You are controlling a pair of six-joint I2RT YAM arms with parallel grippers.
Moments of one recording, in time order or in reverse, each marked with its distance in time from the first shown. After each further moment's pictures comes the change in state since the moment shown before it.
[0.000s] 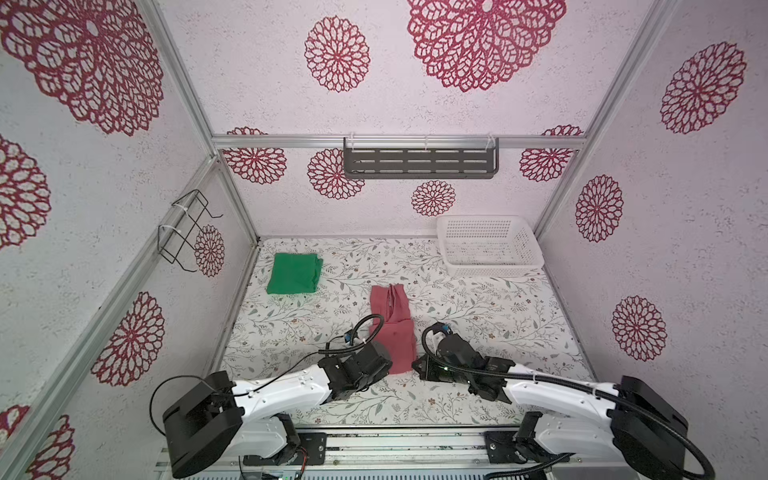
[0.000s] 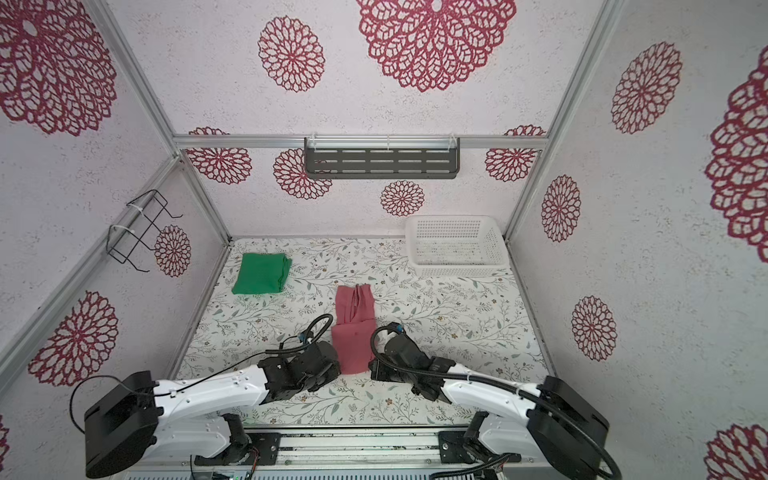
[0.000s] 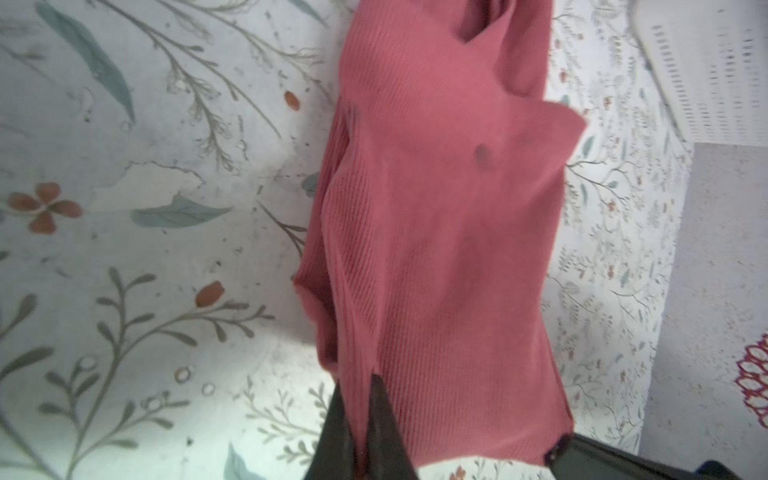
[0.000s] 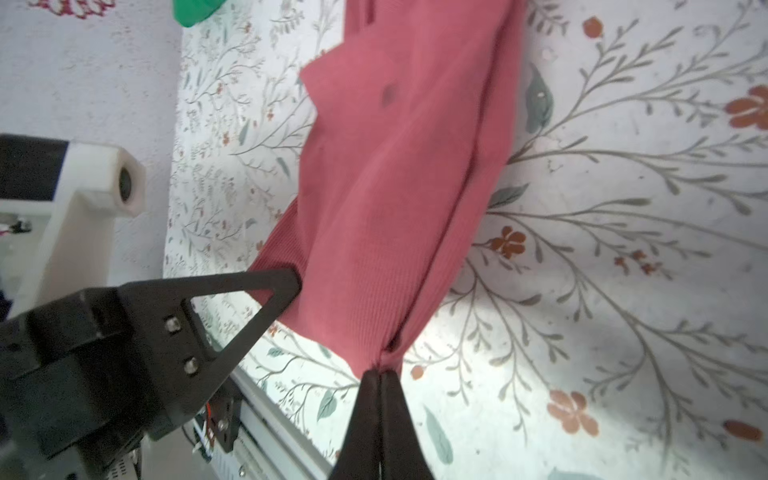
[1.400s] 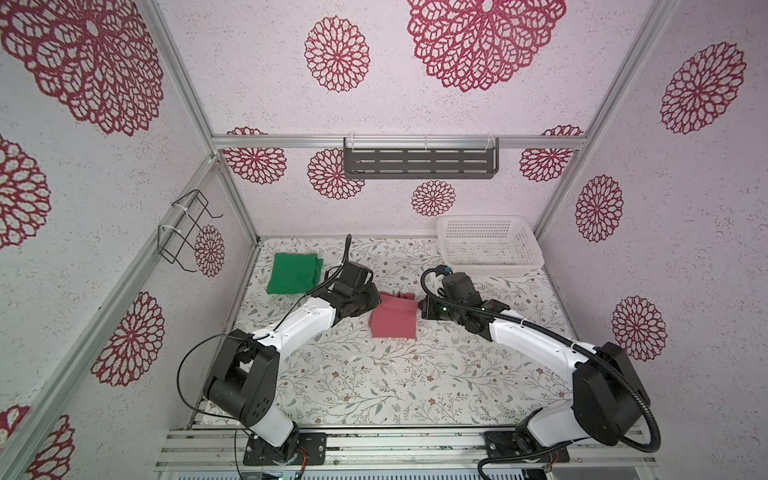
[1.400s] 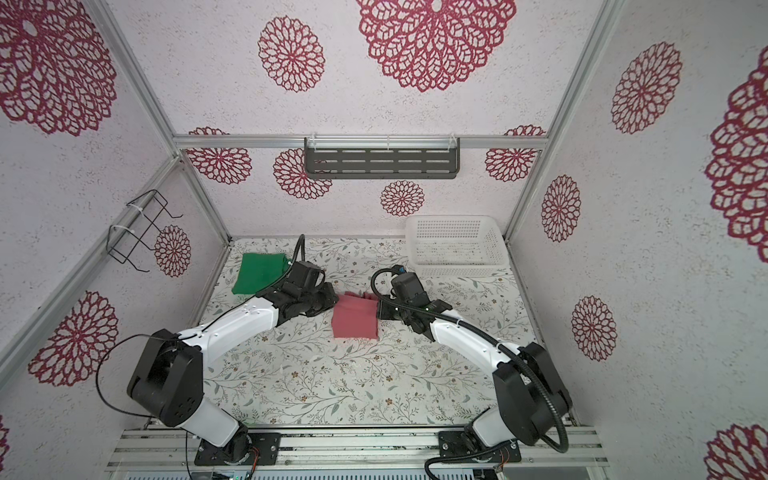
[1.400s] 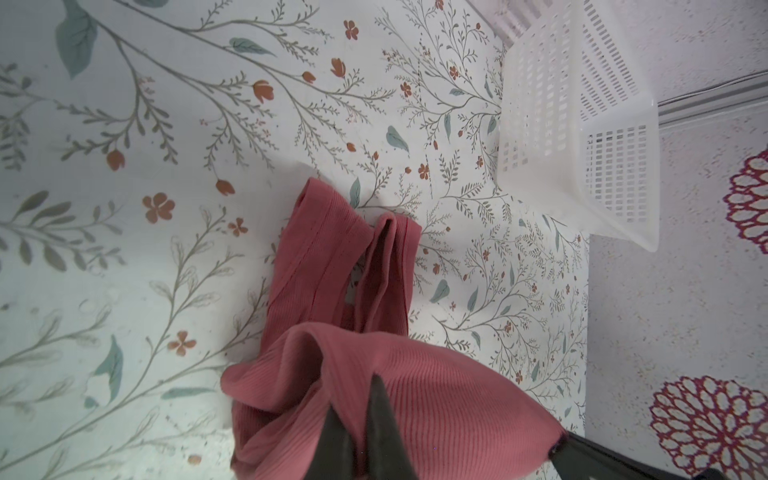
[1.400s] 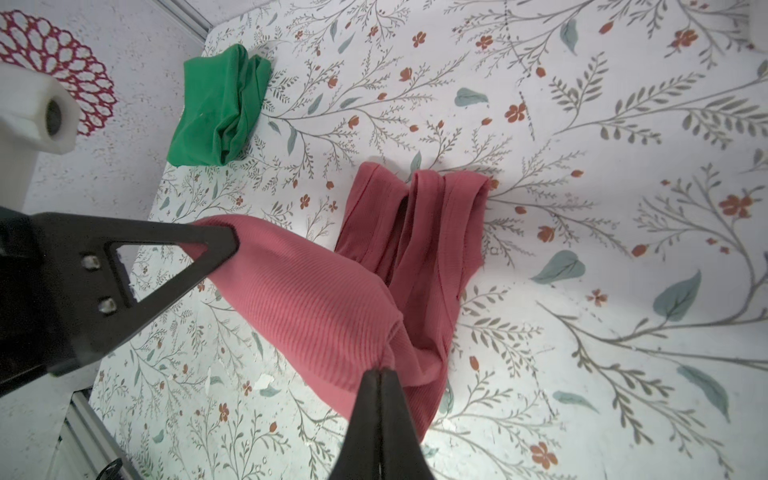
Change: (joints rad) left arm 0.536 0.407 0.515 0.021 0.351 0.541; right arm -0.384 0.370 0.489 -0.123 -0.072 -0.405
